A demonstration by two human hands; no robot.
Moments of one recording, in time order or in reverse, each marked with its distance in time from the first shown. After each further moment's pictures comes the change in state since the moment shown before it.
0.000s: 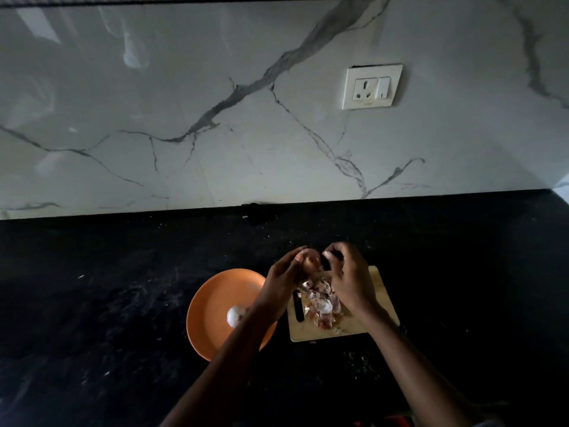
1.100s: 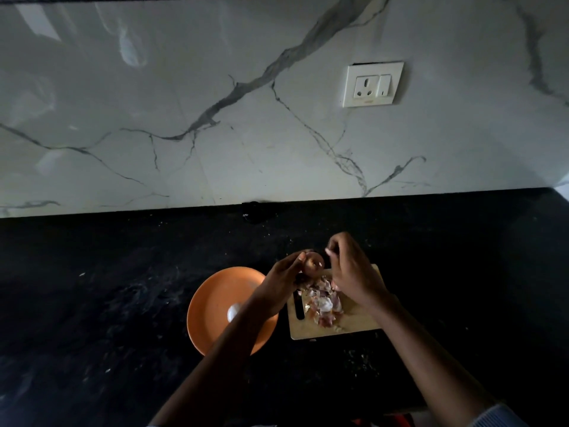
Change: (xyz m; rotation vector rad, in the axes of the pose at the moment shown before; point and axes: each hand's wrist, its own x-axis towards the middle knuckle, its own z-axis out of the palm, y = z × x) left_hand 0.009 -0.002 -0.007 -0.037 -0.110 -0.121; right_hand 0.013 -0.002 -0.018 -0.125 -0.189 -0.177
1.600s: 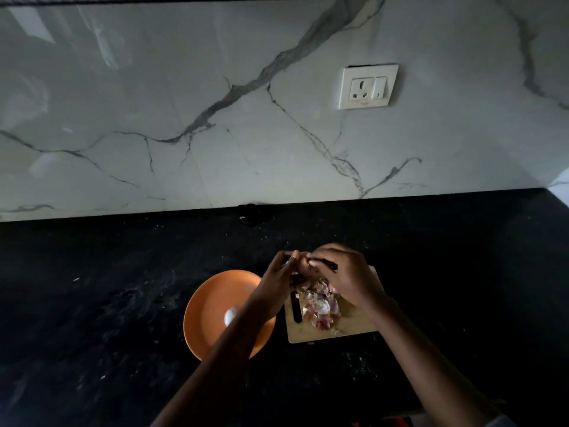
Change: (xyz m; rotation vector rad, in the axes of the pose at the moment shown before) left_hand 0.000 0.005 0.004 -0.227 0.043 0.015; right_hand 0.004 -0.003 -0.004 0.132 -0.007 -0.147
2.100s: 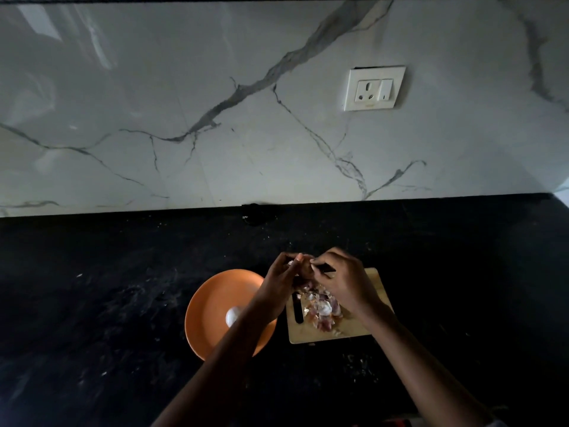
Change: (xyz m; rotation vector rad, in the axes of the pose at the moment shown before) left_hand 0.001 -0.007 -0.002 0.117 0.042 0.069; right_hand -0.007 -0.003 0.015 -0.043 0.034 0.023
